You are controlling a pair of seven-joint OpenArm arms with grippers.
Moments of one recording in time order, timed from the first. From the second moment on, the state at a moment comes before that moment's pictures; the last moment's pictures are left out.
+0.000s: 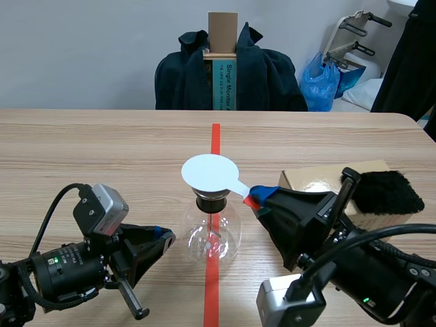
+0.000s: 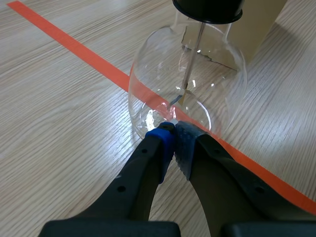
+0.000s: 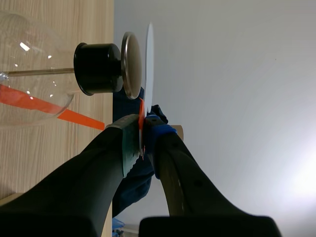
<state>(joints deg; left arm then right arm) 10.7 -24.5 20.0 73.6 -2.9 -32.8 -21.7 -22.3 21.9 -13.0 88.4 -70.3 -25.4 40.0</state>
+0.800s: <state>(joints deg) 10.7 -24.5 20.0 73.6 -2.9 -32.8 -21.7 -22.3 21.9 -13.0 88.4 -71.3 -25.7 34.7</state>
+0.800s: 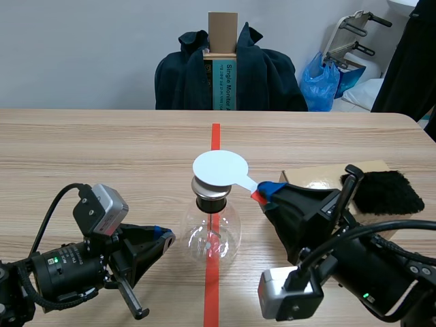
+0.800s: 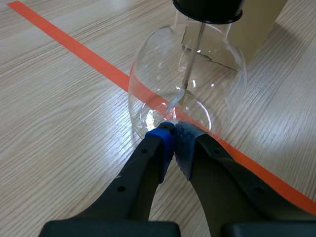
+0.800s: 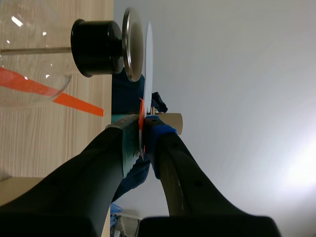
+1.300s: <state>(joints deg) 10.7 -24.5 20.0 73.6 -2.9 -32.8 -21.7 -22.3 21.9 -13.0 88.4 -71.2 -25.7 19.7</state>
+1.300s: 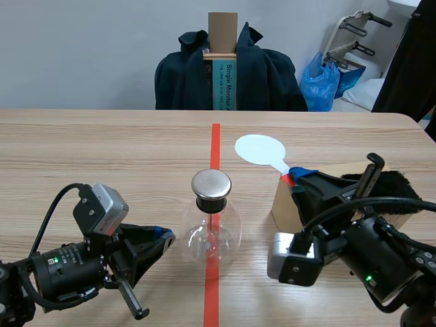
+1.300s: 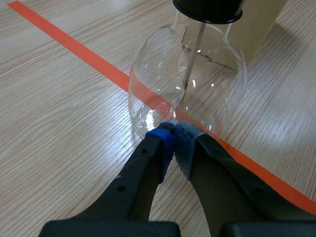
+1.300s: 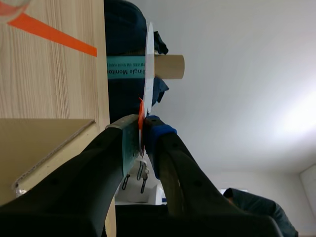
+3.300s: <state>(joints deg) 10.7 -24.5 20.0 73.6 -2.9 -32.8 -21.7 -22.3 21.9 -12.9 88.4 -72.8 -28.2 35.0</state>
